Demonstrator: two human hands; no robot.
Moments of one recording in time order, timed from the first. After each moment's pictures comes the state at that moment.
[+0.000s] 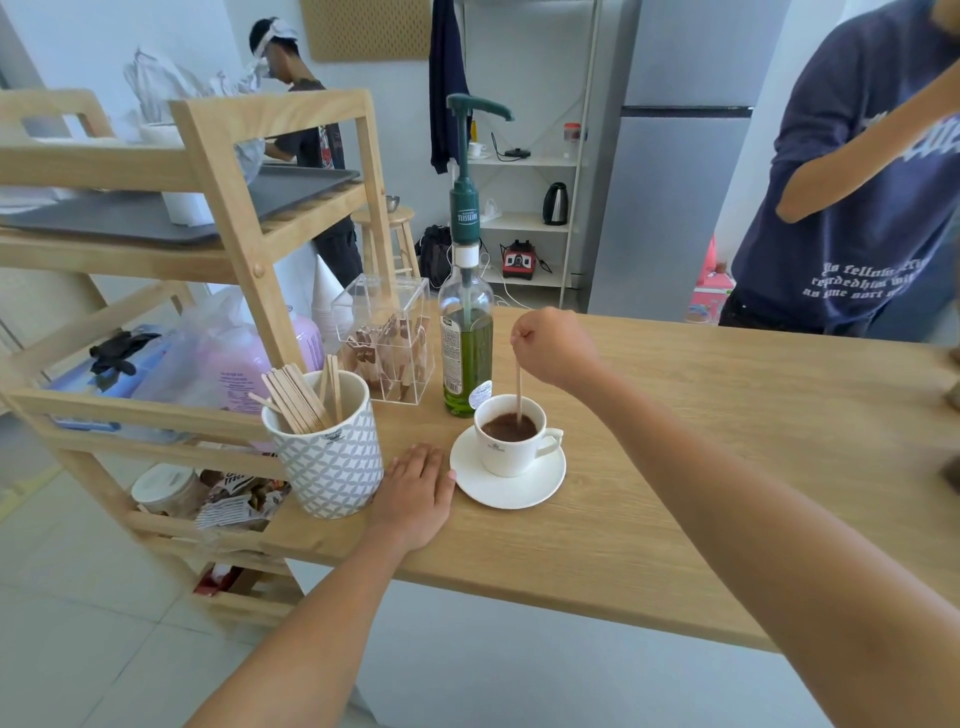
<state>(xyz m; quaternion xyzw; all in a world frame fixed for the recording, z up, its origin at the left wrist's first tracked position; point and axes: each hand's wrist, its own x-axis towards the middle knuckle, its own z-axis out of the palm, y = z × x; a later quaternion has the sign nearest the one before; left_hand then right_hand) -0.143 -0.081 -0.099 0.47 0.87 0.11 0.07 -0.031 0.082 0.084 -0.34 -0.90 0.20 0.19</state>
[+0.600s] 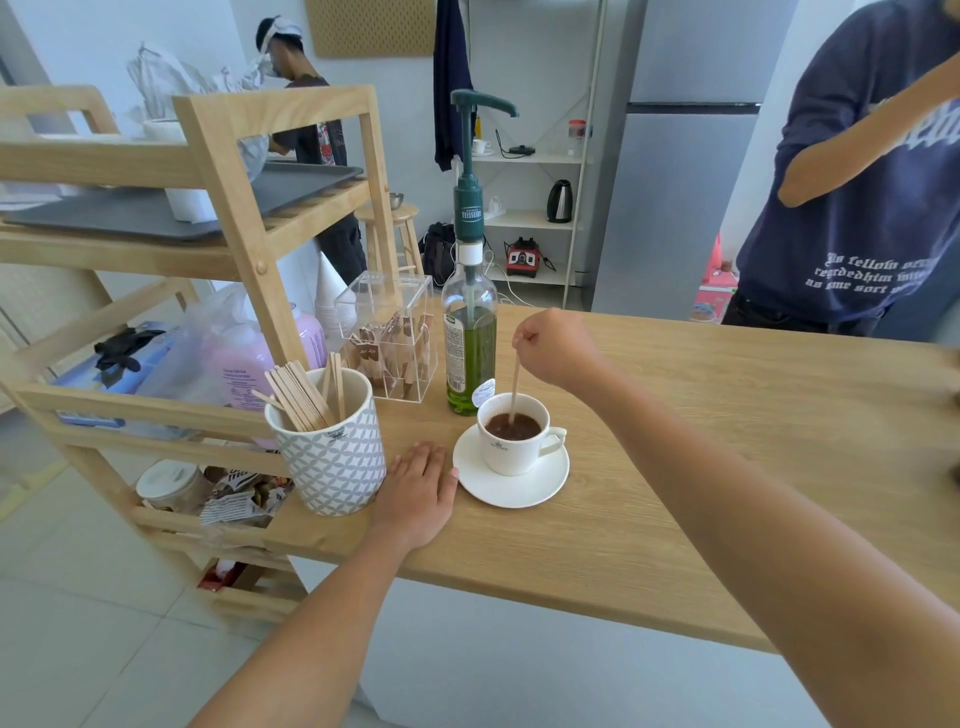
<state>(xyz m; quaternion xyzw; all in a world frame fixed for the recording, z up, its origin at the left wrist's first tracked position) -0.144 -0.080 -0.102 0.47 0.87 0.11 0.06 -0.030 0.080 0.083 -0.35 -0.90 0.21 0.18</state>
